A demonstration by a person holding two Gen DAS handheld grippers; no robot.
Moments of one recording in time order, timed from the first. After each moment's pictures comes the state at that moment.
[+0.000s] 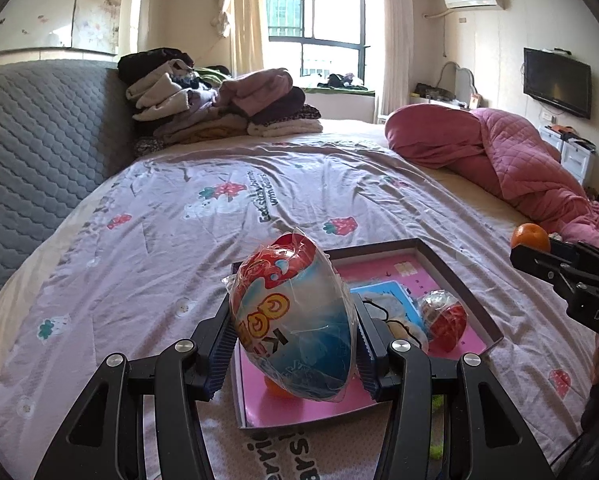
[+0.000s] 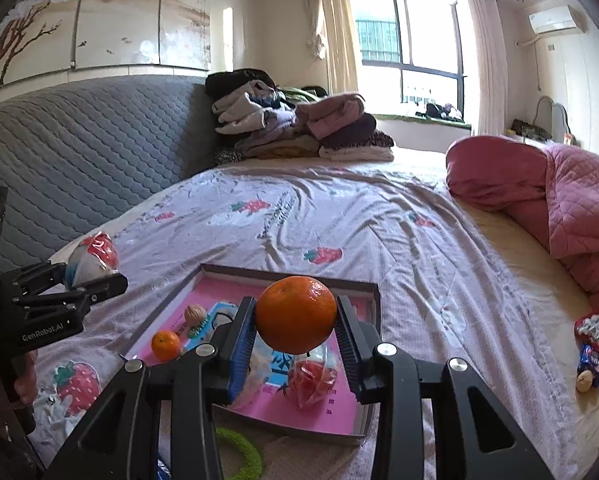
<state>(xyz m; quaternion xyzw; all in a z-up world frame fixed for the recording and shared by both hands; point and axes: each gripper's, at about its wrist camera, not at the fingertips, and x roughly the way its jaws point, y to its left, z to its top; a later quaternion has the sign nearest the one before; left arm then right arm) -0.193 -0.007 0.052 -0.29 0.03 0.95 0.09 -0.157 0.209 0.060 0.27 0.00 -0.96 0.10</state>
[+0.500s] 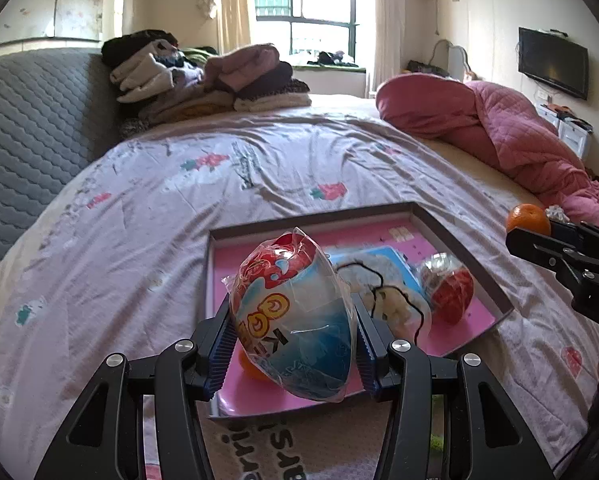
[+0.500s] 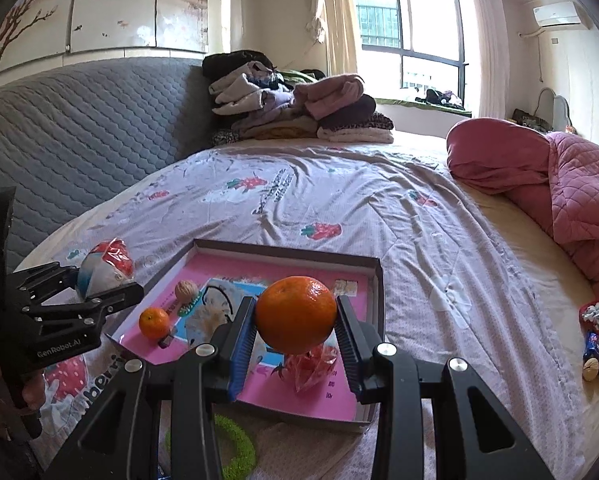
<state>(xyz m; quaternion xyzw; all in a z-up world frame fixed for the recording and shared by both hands) -0.203 0.015 0.010 -0.33 0.04 0.94 0.11 -0.162 0.201 0.034 0.30 0.01 -0.95 0.10</state>
